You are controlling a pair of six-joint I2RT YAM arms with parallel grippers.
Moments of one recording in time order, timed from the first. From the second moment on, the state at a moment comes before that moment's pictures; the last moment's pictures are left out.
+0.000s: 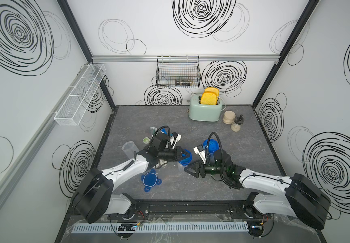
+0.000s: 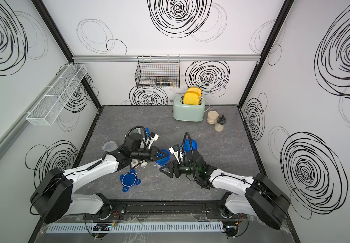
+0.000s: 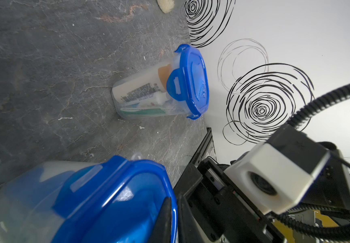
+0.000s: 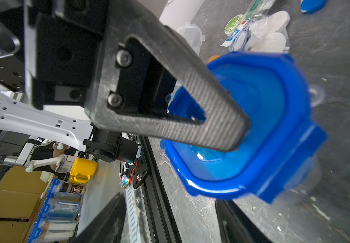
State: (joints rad) left arm -0.57 1.35 0.72 0.06 0.70 -0.86; right arm 0.84 1.23 0.41 0.47 -0.56 0.68
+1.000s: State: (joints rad) left arm -0.57 1.35 0.71 0.07 0.70 -0.86; right arm 0.91 1.28 0.41 0.58 -0.50 0.75
